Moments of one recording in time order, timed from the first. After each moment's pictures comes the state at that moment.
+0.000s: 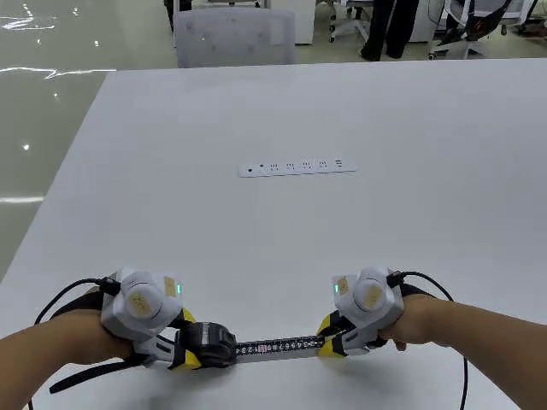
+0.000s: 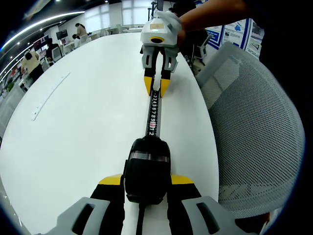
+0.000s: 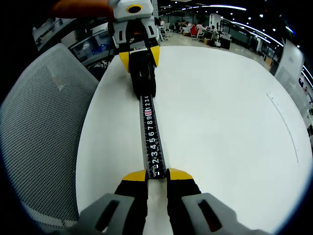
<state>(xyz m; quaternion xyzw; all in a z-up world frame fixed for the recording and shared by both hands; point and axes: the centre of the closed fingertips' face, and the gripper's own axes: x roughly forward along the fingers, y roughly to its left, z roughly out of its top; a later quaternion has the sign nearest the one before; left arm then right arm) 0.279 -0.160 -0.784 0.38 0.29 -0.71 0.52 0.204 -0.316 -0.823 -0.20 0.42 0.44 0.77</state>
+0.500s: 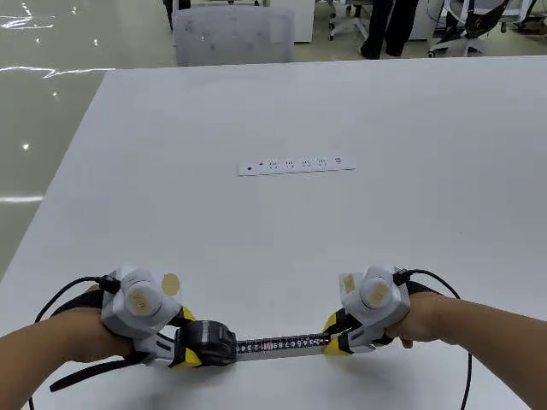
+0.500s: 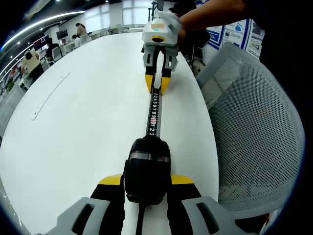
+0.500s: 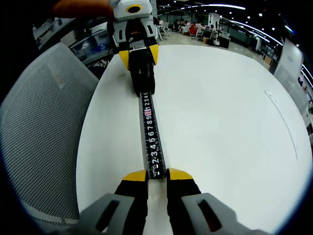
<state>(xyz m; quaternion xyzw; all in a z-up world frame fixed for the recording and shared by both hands) 0.279 -0.160 -0.784 0.38 0.29 -0.71 0.52 0.201 -0.324 -0.823 -0.20 0.42 0.43 0.77</state>
